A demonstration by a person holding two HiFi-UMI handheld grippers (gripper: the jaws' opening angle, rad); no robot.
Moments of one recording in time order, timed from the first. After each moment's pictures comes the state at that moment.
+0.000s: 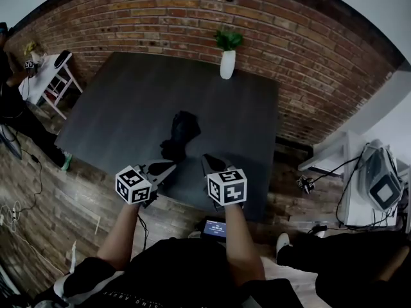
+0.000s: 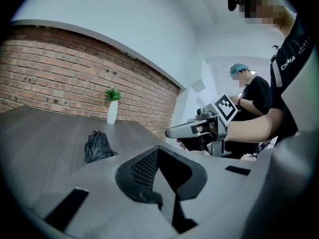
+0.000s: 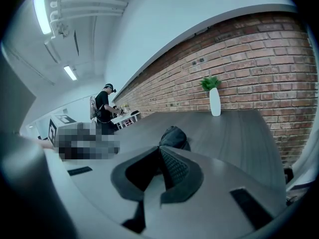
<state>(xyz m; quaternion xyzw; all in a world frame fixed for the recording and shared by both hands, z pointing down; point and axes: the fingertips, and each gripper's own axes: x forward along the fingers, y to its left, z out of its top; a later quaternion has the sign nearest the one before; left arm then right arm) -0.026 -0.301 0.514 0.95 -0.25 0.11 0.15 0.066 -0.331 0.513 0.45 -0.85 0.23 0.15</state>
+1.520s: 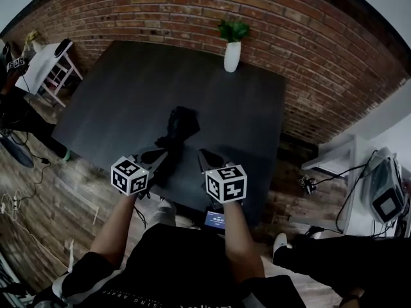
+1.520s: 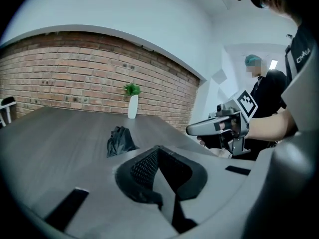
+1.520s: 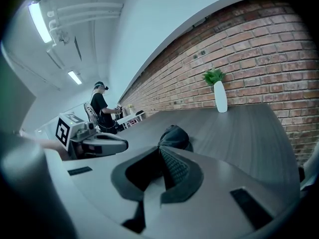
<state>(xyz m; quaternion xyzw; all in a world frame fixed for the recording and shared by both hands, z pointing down) -0.039 -0.364 0.542 0.91 -0.35 0.16 0.17 0.072 -0.367 0.532 0.41 -0.87 0.24 0.13</state>
